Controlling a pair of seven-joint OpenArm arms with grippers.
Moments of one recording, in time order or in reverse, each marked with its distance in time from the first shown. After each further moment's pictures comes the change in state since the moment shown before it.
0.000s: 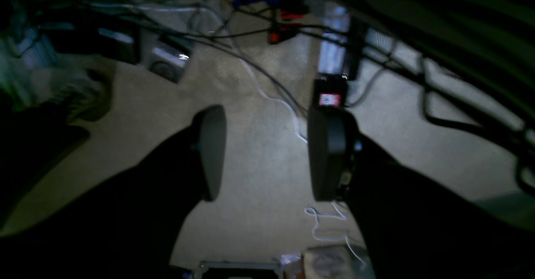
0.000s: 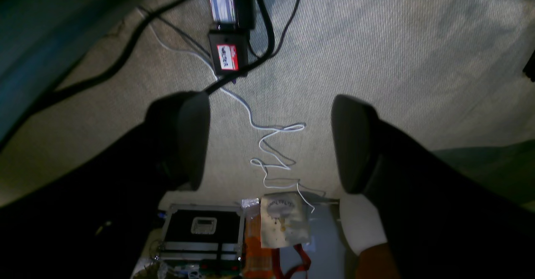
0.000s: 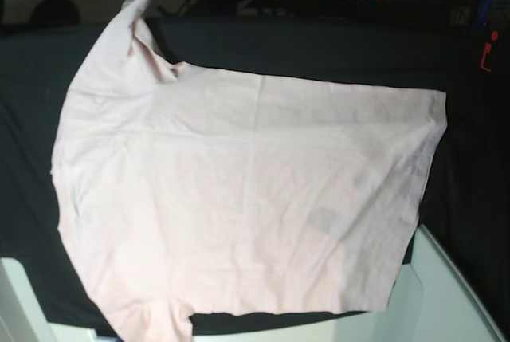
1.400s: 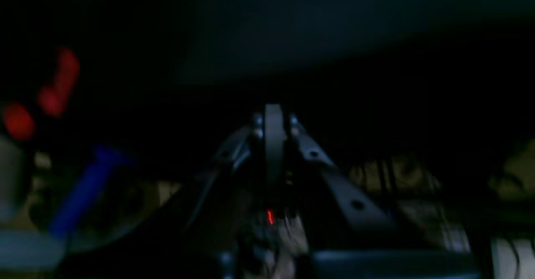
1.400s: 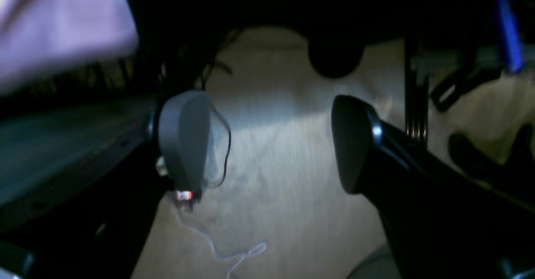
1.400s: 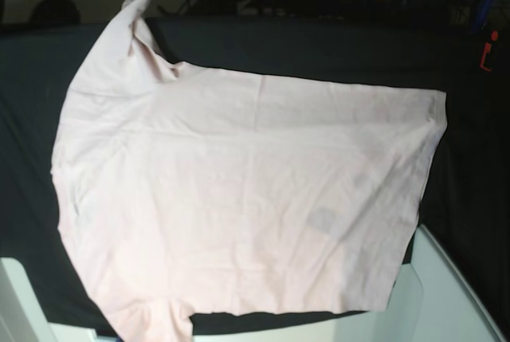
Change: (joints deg) left arm 34.9 -7.8 -9.7 55.1 0.0 0.2 -35.1; right arm -48.6 -2.0 11.9 95.1 0.0 0.4 -8.2
